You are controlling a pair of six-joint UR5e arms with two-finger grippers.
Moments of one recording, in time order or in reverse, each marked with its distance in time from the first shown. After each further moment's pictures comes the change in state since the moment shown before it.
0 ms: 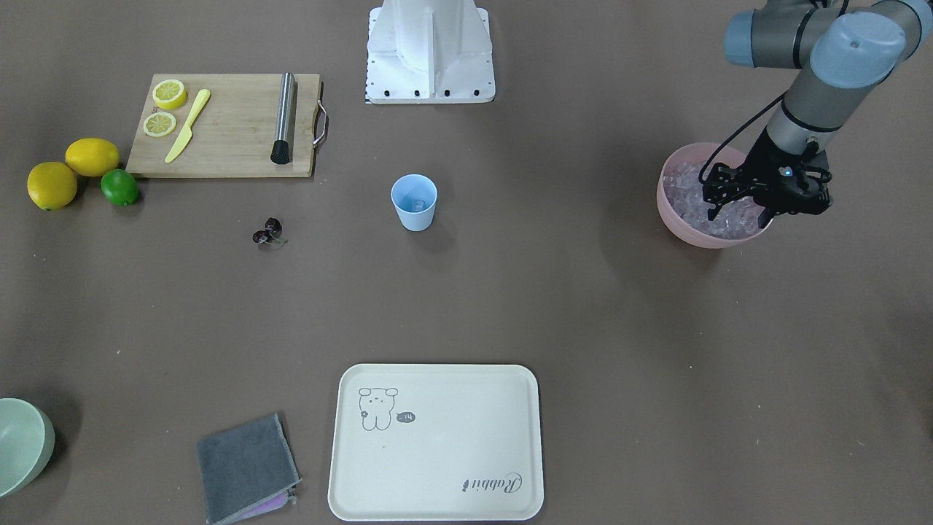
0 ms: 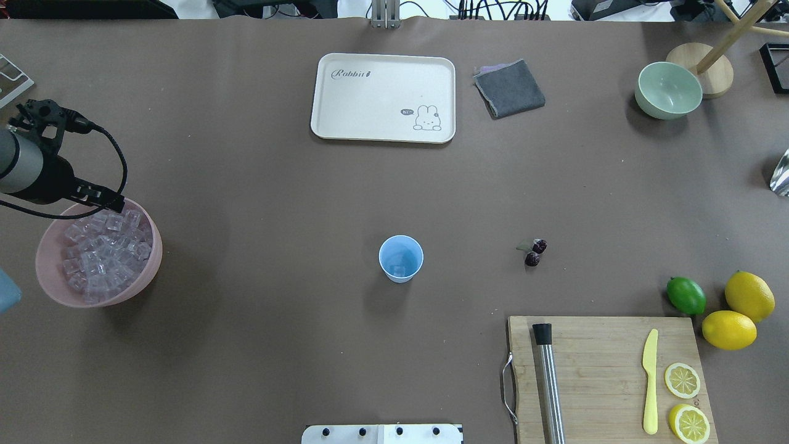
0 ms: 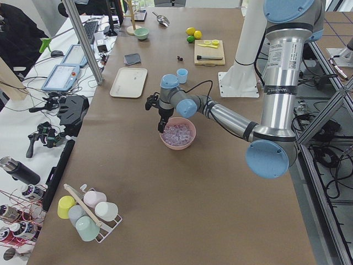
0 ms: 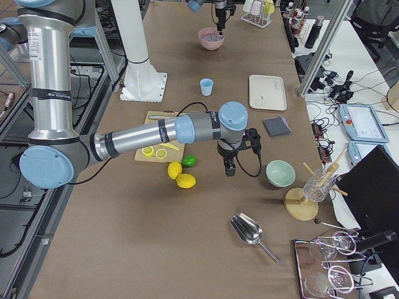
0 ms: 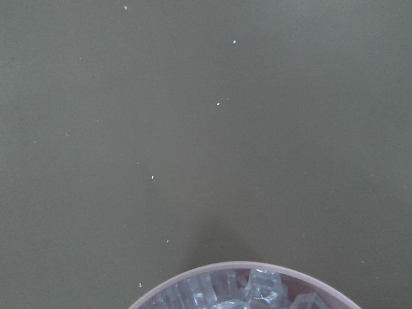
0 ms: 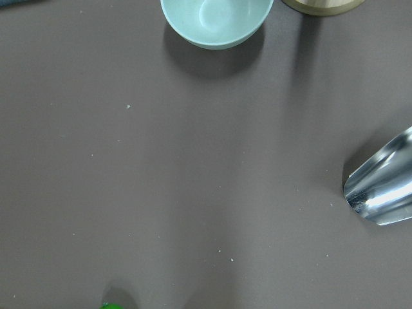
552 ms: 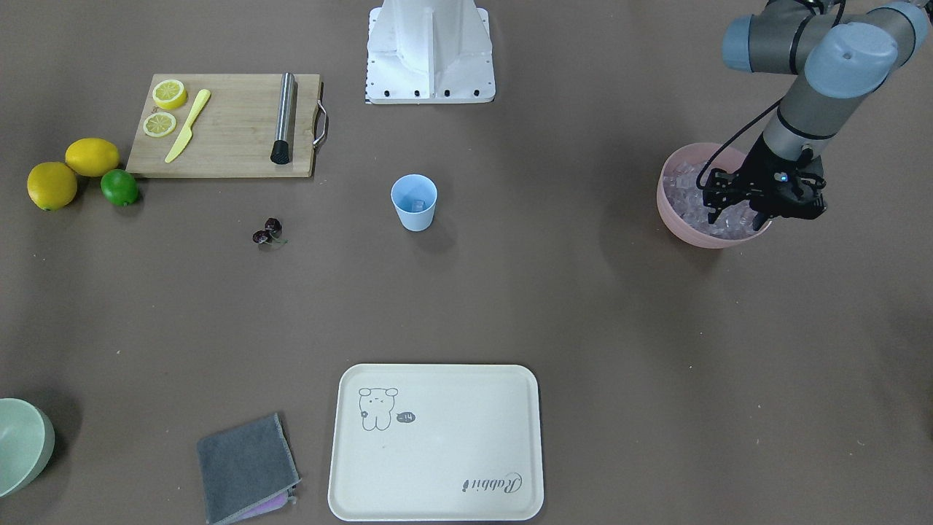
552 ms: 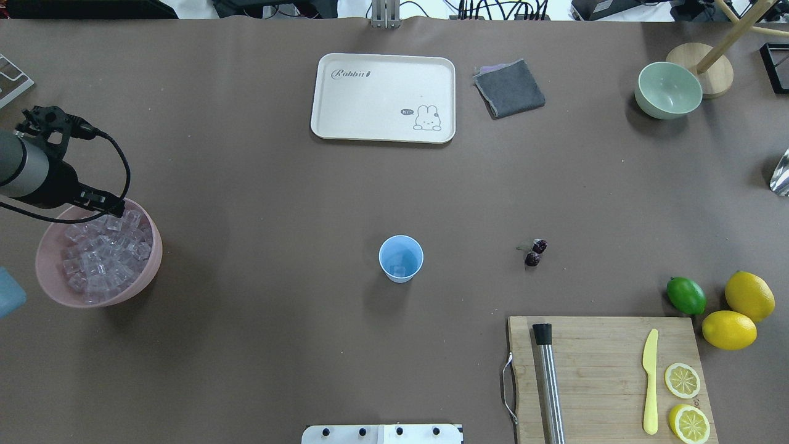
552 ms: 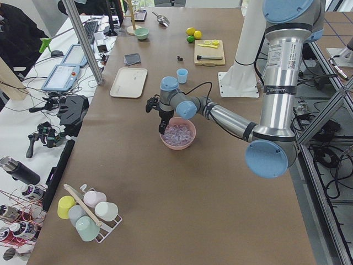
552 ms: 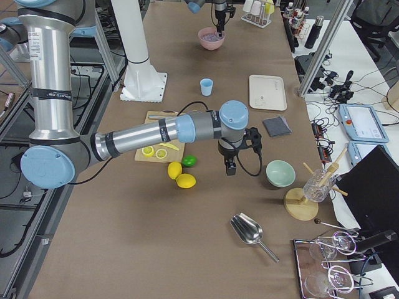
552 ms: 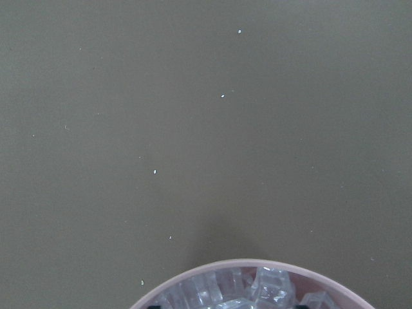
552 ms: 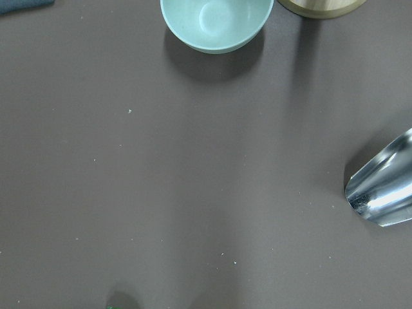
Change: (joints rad) left arm 0.017 0.000 0.029 -0.011 0.000 -0.001; right arm 0.000 0.006 0.000 0.000 0.002 0.020
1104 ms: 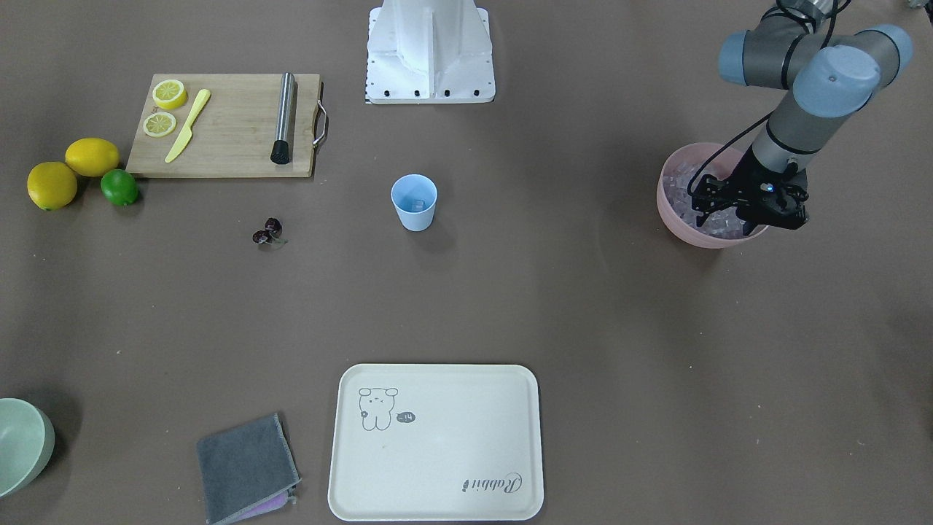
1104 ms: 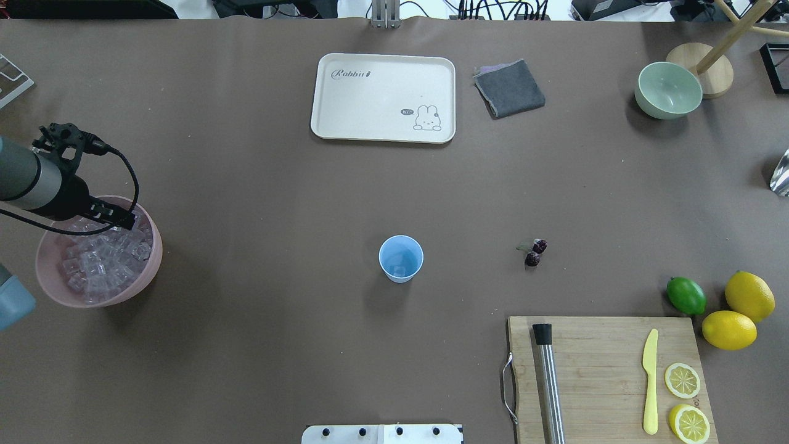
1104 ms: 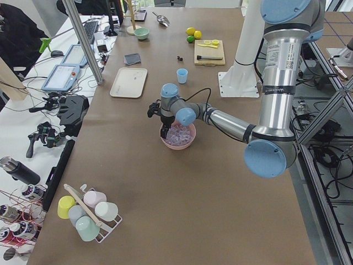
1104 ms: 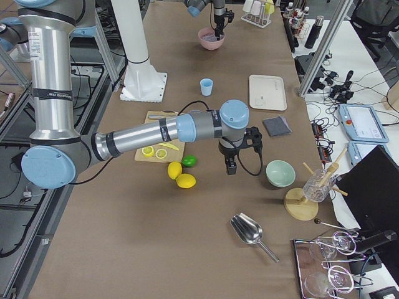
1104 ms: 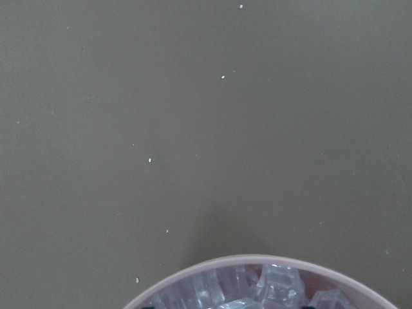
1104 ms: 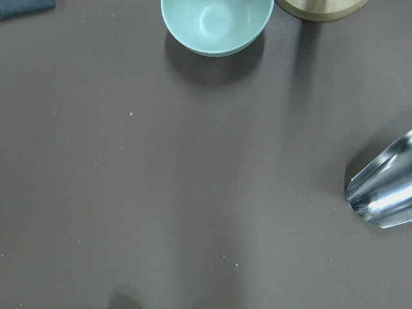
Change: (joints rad) left arm 0.027 0.005 0.068 -0.086 -0.035 -0.001; right arm 0.001 0.004 0.001 0.000 0.000 0.005
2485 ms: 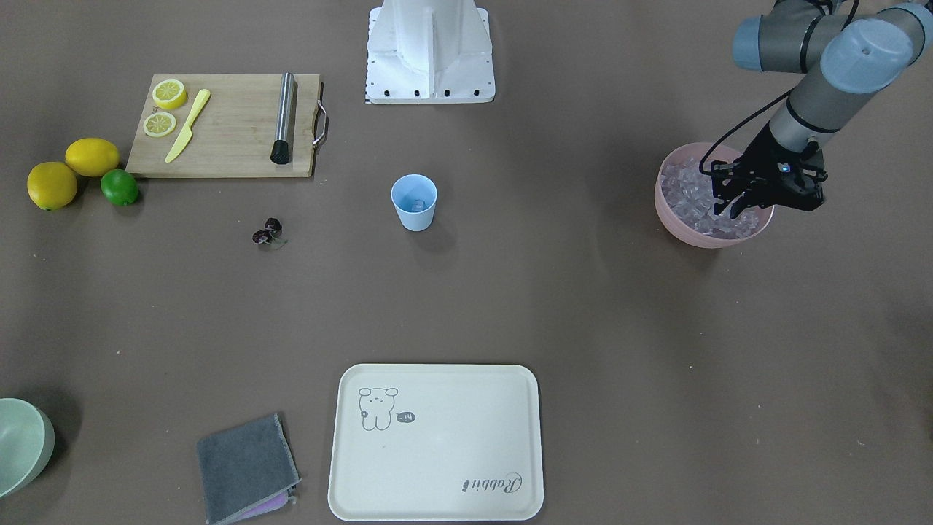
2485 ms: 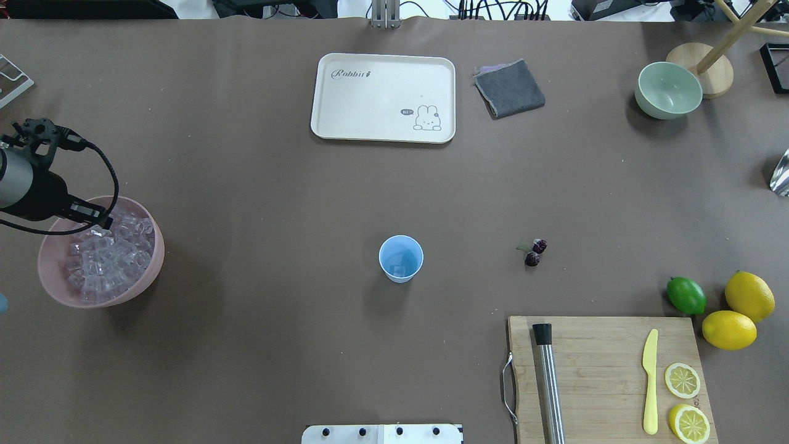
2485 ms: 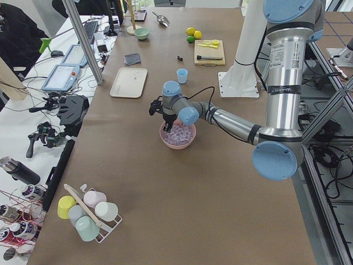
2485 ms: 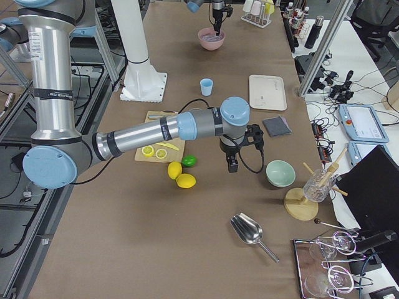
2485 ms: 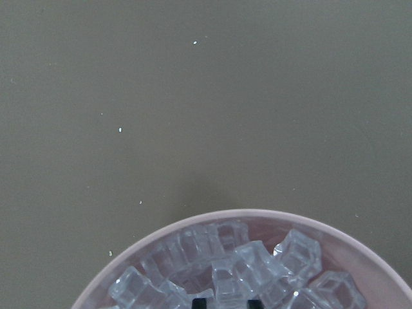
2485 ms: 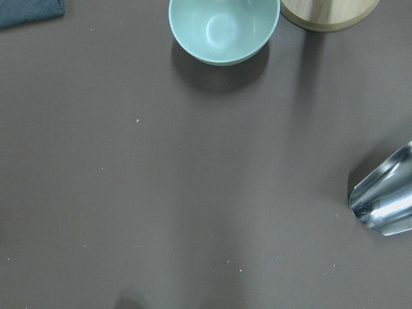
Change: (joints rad) left arm -0.059 0.052 -0.090 -0.001 -0.069 0.002; right arm 0.002 0.011 0.006 0.000 0.003 0.003
